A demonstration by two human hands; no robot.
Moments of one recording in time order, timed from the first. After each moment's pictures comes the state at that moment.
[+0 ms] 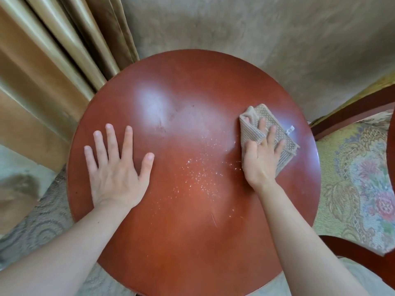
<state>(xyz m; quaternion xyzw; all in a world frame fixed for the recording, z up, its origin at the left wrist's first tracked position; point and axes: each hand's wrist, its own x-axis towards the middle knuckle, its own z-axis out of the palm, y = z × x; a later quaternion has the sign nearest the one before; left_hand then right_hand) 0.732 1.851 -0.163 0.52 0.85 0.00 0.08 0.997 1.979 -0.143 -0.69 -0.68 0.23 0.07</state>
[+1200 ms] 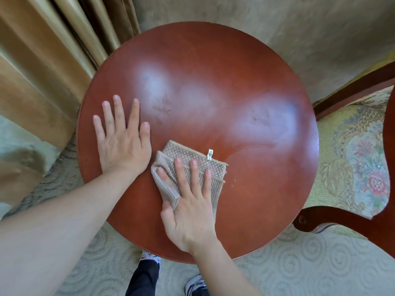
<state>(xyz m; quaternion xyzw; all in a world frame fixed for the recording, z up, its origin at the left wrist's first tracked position) 0.731 1.848 -0.164 0.52 0.85 0.05 0.08 0.919 1.777 -0.143 -0.49 -0.84 0.24 0.01</state>
